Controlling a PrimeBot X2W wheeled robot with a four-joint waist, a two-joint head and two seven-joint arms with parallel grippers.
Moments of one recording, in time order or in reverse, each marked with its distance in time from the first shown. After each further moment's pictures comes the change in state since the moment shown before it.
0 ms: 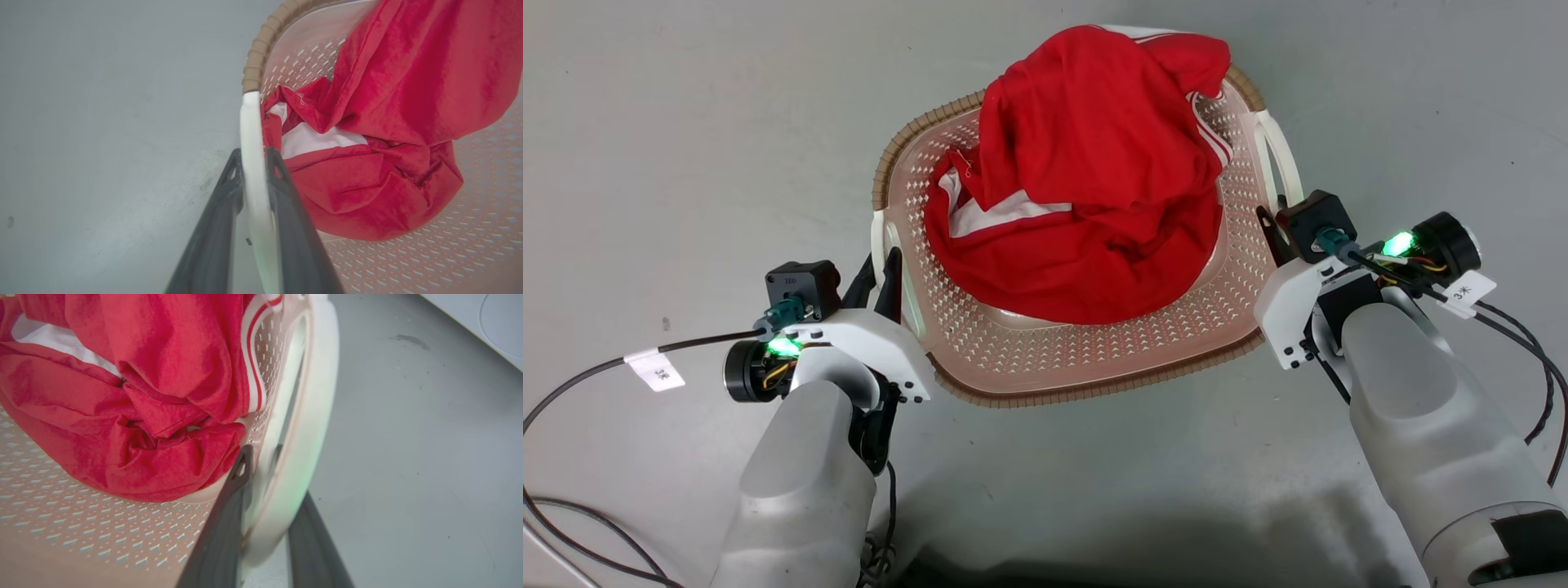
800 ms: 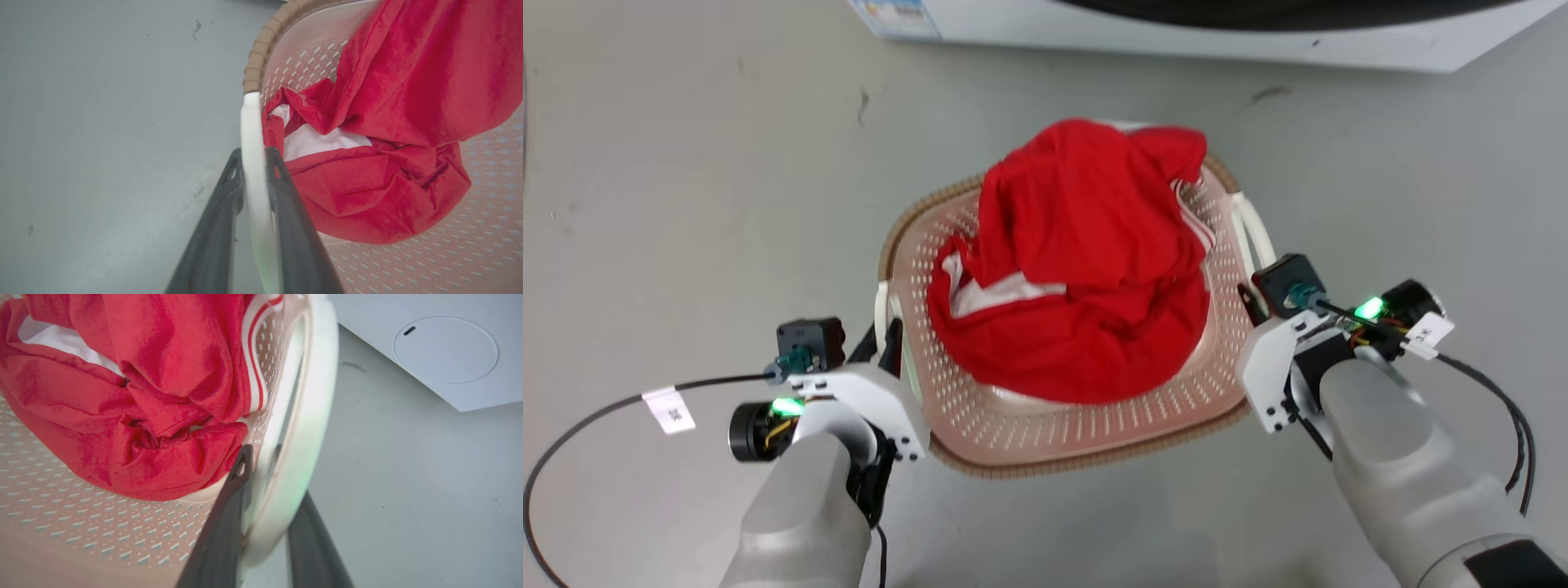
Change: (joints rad) left arm 0.038 0.015 -0.030 0.110 -0.027 0.000 0.000; right arm 0.049 0.000 0.158 0.083 0.167 0.000 0.041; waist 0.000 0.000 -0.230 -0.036
